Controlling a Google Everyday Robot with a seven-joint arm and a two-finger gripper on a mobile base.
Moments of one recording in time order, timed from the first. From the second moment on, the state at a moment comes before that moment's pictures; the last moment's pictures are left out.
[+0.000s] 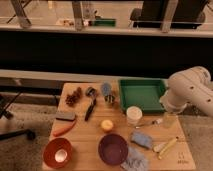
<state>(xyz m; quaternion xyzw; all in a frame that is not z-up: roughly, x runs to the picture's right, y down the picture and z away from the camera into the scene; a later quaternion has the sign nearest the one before) 0.293 0.115 0.680 -0.28 0.02 0.03 0.96</state>
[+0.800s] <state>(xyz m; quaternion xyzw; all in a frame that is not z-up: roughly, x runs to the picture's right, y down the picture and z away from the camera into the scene) 0.275 0.113 0.685 -0.27 -0.01 -0.01 0.96</state>
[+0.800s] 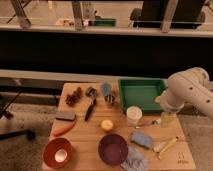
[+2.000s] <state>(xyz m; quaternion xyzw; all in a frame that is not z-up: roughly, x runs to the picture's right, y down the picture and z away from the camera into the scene) 0.203 0.115 0.698 -0.25 -0.08 -0.14 0.95</state>
